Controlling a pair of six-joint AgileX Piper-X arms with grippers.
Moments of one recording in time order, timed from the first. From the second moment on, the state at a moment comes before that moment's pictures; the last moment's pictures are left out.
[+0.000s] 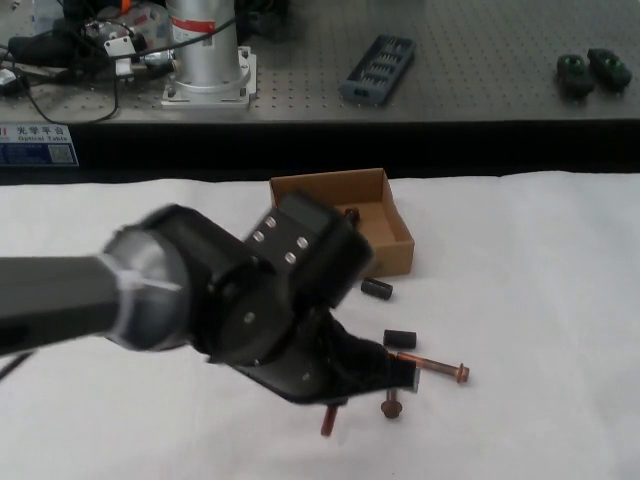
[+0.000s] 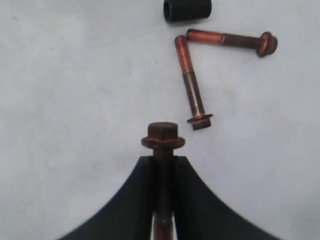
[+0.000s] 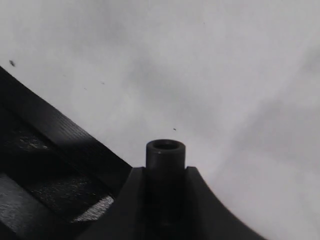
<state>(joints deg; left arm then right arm) -44.1 91.8 -58.5 21.7 1.3 -26.6 26.1 51.7 -48.6 77.4 -14.1 -14.1</state>
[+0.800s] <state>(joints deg) -27.3 68.3 -39.4 -15.1 38.0 -32.4 36.1 65.1 -48.6 36.7 -44.6 1.5</state>
